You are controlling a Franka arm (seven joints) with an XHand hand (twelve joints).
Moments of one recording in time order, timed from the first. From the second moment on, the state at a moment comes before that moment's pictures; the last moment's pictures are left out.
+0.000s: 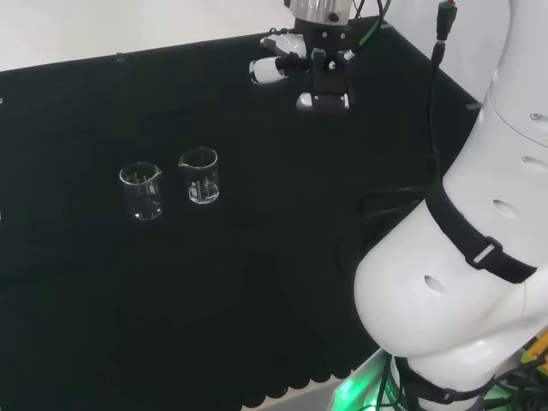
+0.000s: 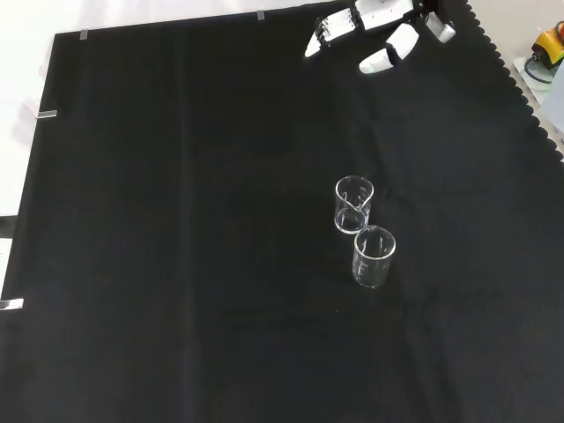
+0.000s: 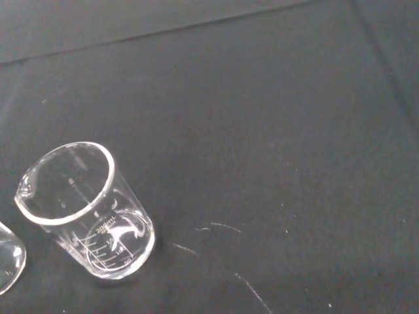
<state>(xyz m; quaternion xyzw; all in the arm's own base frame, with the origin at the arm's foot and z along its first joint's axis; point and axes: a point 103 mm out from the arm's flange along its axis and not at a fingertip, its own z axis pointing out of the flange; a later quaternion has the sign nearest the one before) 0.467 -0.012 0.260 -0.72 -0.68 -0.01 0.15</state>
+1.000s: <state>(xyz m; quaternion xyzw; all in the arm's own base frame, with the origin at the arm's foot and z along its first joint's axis) 0.479 -0.005 0.186 -0.68 -0.70 -0.05 0.21</state>
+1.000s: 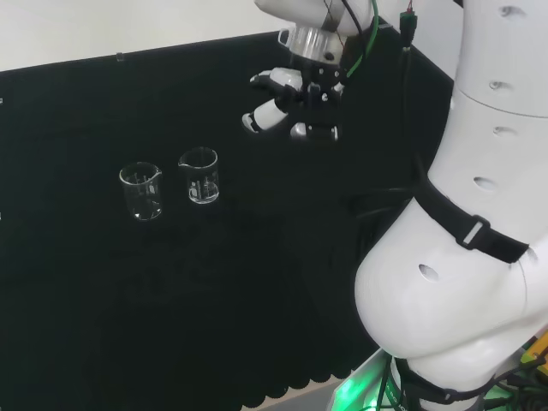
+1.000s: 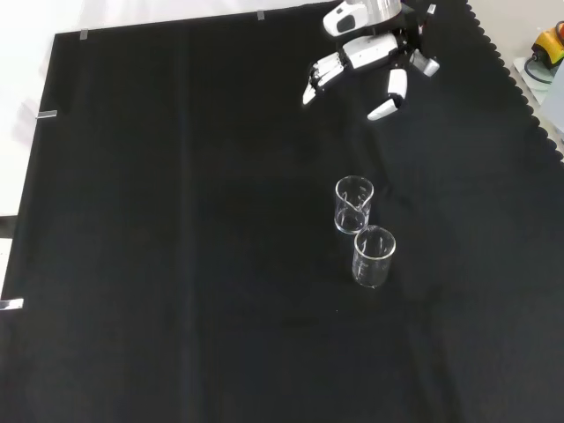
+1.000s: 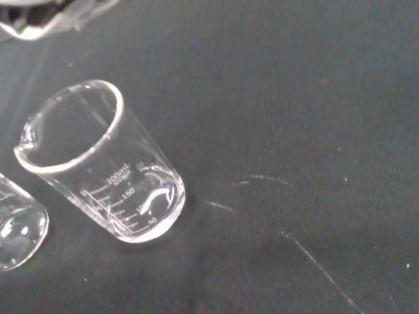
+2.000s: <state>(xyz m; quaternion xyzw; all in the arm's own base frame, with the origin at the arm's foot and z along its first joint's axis) 0.479 -0.003 0.138 -0.64 -0.72 -0.11 0.26</state>
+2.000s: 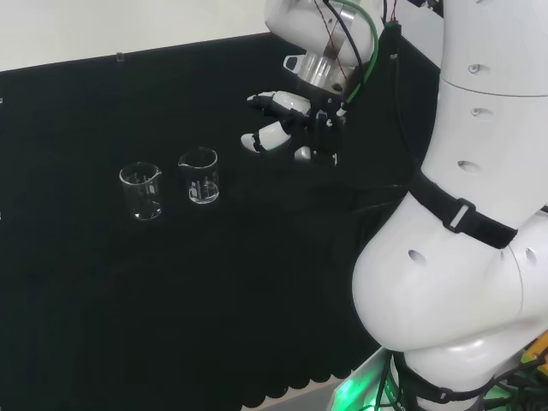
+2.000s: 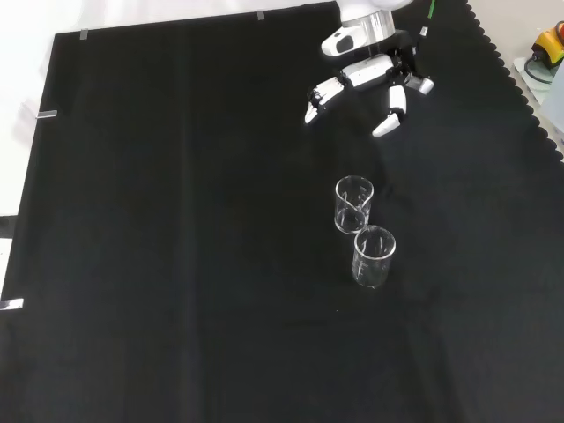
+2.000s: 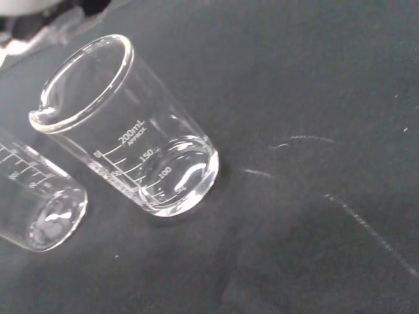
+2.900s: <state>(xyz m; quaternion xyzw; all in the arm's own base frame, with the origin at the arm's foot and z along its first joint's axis) 0.494 0.016 0.090 -0.56 -0.74 -0.17 0.32</state>
